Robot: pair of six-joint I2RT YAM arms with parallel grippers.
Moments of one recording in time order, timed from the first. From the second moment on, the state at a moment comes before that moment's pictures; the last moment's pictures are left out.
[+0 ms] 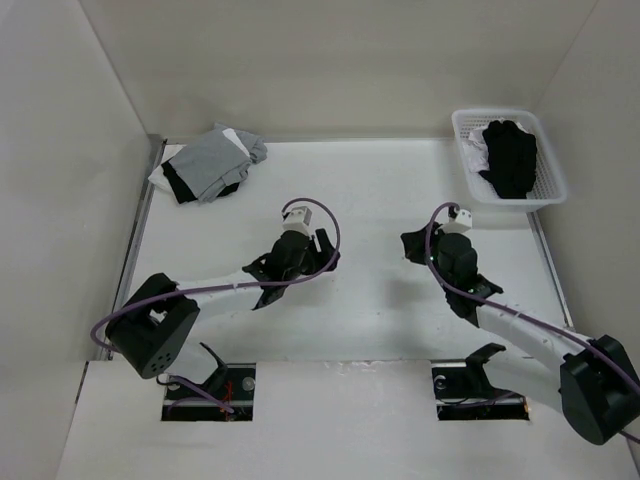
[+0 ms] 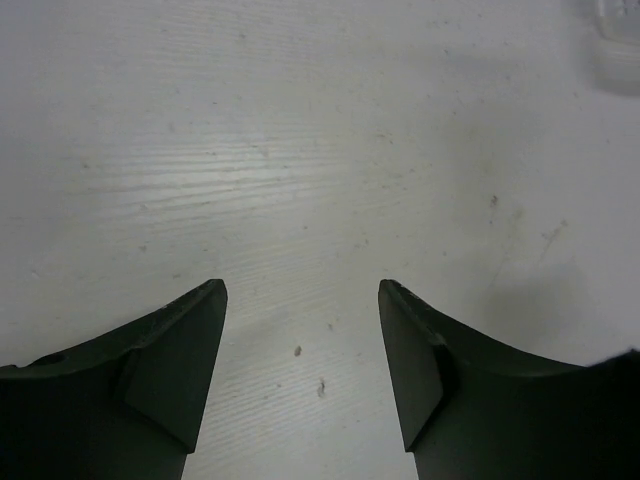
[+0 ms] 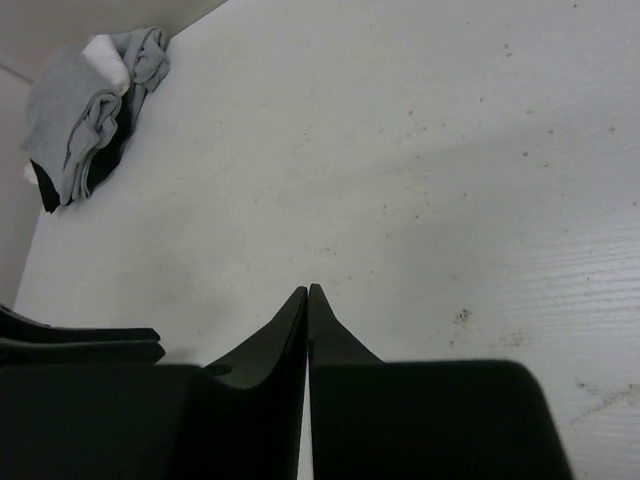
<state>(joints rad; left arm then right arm) -0.73 1.44 0.60 0.34 -0.17 -0.70 0.49 1.01 0.39 0.36 0.22 0.68</state>
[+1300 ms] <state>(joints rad) -0.77 1.47 0.47 0.66 -0.05 -0.69 -0.29 2.27 1.87 -0.10 0.35 0.58</state>
